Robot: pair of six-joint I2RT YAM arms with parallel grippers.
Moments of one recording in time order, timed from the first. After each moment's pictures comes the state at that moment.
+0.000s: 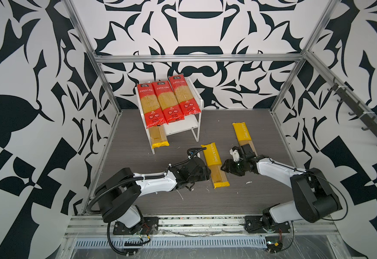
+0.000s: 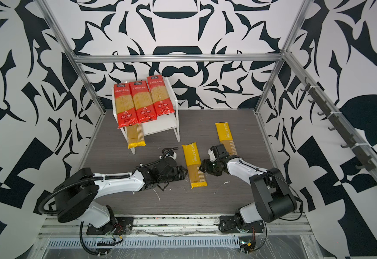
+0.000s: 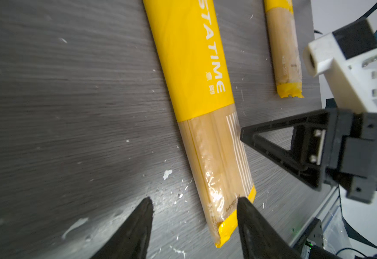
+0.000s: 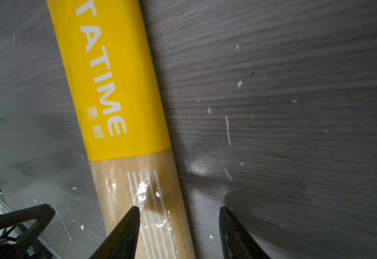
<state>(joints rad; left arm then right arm) -1.00 1.58 0.75 0.07 -0.01 -1.01 0.32 1.48 0.65 -0.29 -0.42 0.54</state>
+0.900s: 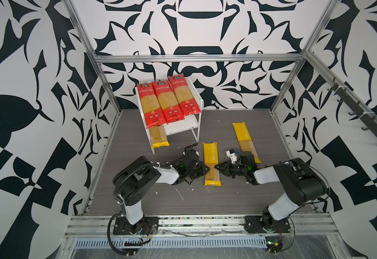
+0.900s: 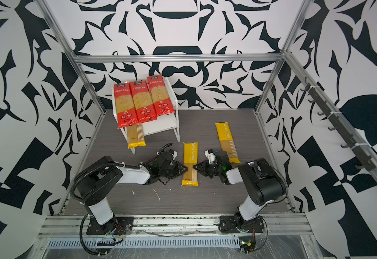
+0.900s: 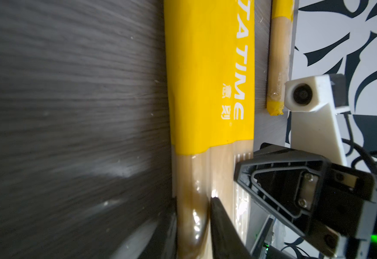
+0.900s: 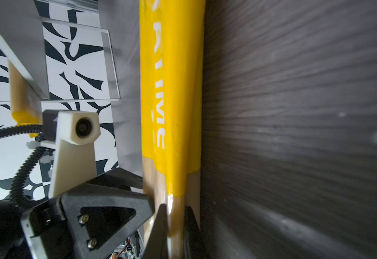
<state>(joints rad) -0.87 1.77 0.72 0.39 0.28 -1.12 0.31 1.60 0.38 0.55 -0.77 0.94</state>
